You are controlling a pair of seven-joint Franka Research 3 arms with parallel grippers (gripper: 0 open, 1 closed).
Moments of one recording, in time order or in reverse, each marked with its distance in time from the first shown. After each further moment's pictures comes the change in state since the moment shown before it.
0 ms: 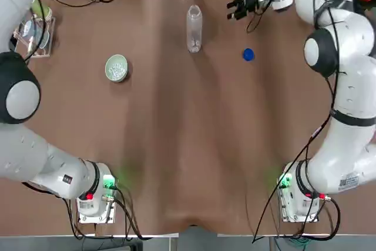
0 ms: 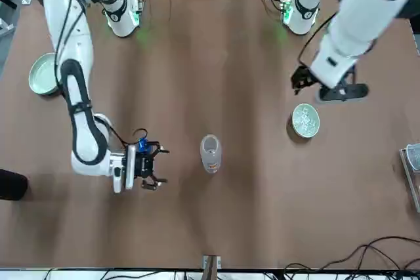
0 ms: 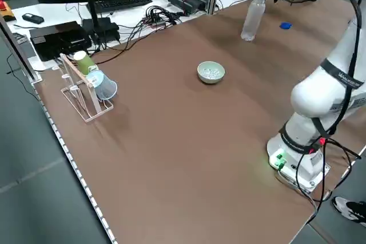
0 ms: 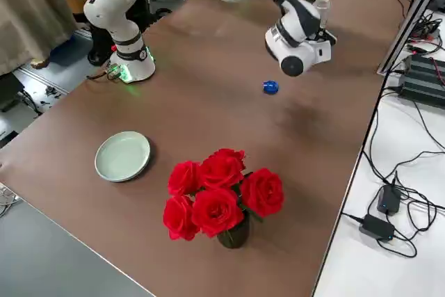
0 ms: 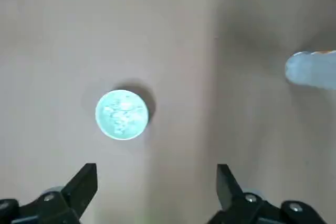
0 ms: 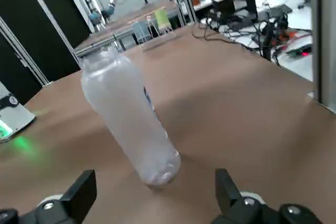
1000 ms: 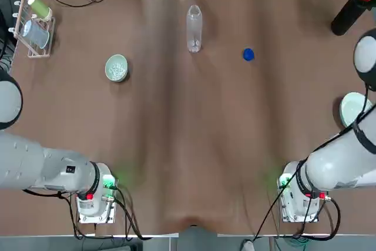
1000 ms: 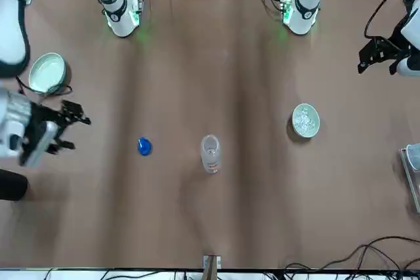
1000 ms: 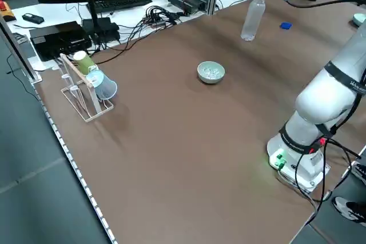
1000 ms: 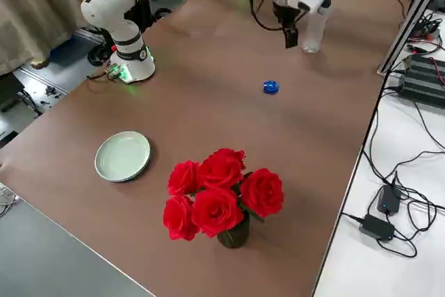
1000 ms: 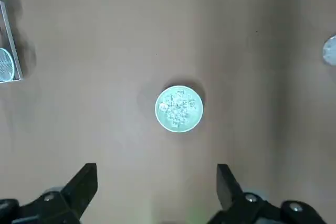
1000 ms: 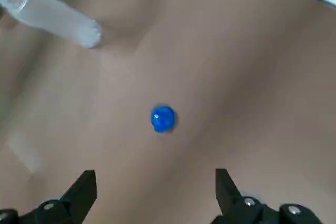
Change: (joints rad) left arm 0.231 -0.101 0.004 -0.010 0.000 -0.072 0.328; right arm -0.153 -0.493 -0.042 0.001 -0.984 -0.217 1.080
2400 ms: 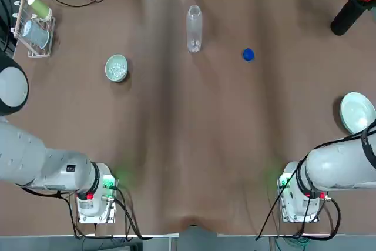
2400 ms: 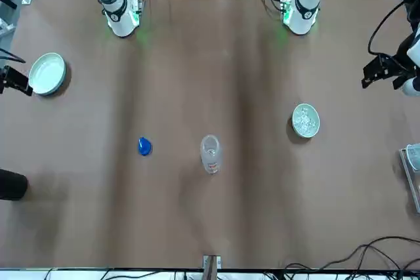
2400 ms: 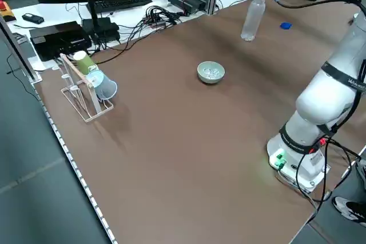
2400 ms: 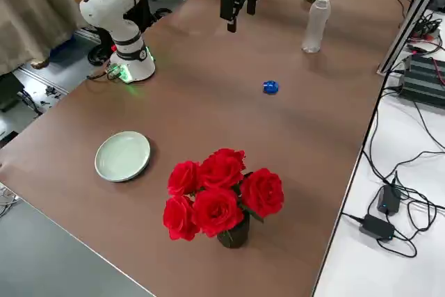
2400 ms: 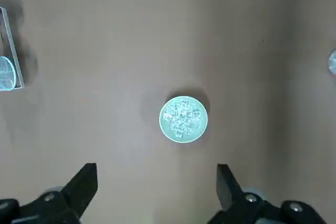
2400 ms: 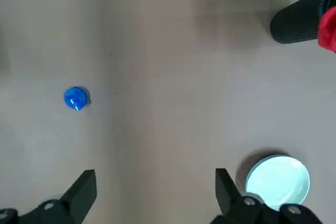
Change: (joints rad) left arm 0.030 0.078 0.001 0.067 -0.008 0.007 0.013; right arm -0.068 -0.168 0.002 -0.004 -0.342 -0.135 0.601
